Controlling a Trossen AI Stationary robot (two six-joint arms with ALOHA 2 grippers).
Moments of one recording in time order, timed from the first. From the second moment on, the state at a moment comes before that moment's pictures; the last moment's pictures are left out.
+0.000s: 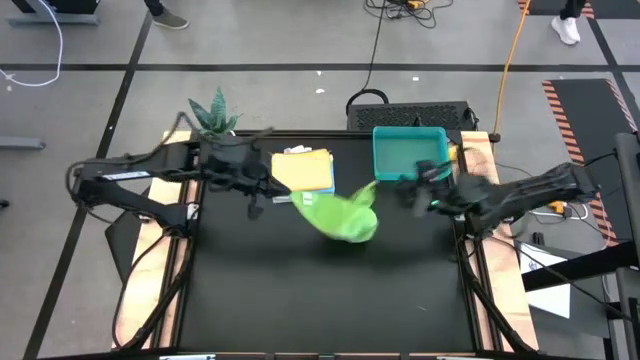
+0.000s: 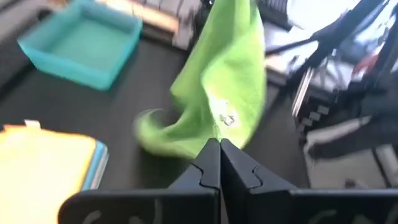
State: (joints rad) left arm 0.08 1.18 1.32 -0.66 0.14 -0.31; right arm 0.17 0.90 0.66 0.42 0.33 0.90
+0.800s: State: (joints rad) left arm -0.10 1.19 1.32 -0.45 0.15 -0.45; right arm 0.29 0.74 0.67 0.06 0.22 1.15
